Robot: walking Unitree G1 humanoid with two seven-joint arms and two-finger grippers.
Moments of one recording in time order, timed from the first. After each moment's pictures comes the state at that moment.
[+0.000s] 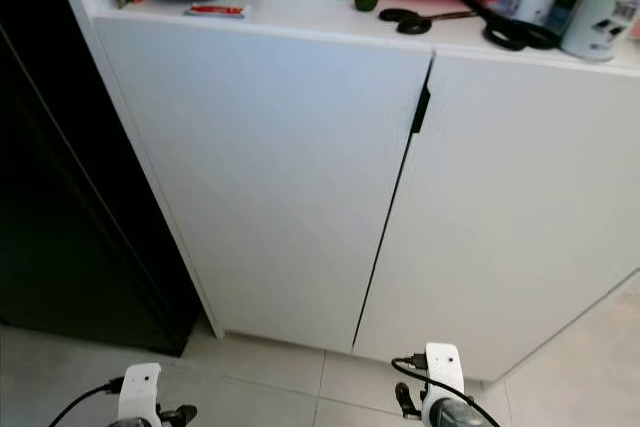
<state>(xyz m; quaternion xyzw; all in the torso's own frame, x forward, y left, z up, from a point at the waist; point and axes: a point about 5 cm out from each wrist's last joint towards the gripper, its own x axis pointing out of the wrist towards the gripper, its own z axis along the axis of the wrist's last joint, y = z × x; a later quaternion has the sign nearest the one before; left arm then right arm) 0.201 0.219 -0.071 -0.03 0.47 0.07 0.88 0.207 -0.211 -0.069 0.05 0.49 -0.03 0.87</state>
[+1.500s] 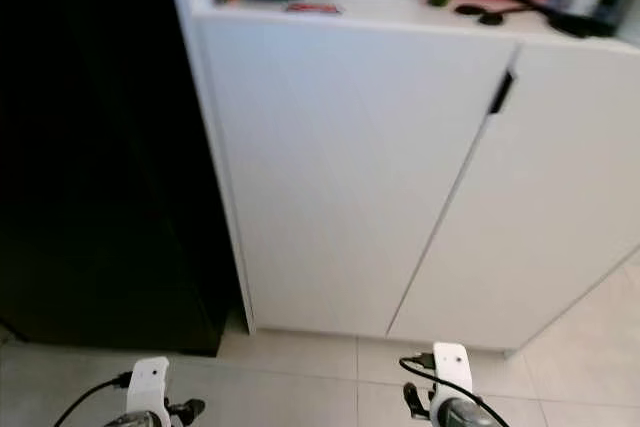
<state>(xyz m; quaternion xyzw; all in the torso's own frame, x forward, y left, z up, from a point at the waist) 0.205 0.220 -0.069 -0.03 0.48 0.08 0.88 0.216 -0.208 -0.064 0.05 0.48 -0.02 0.88</state>
